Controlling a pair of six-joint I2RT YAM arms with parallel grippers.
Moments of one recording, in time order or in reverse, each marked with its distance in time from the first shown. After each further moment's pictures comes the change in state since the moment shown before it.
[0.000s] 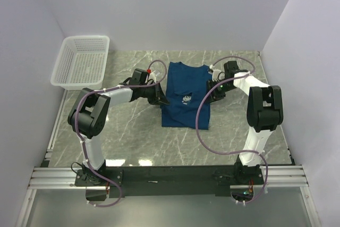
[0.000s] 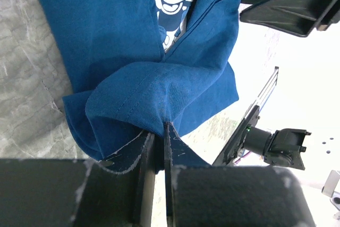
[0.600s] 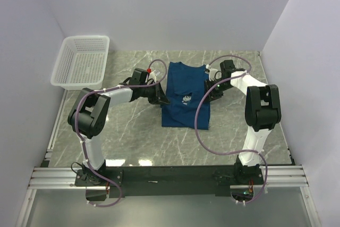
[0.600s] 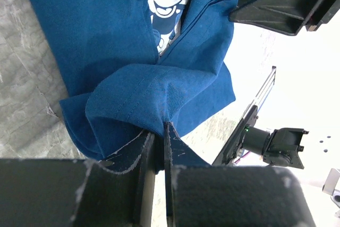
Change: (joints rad) left arm 0.000 0.000 0.000 0.023 0.010 -0.001; right arm 0.041 0.023 0.032 -0.012 0.027 -0.016
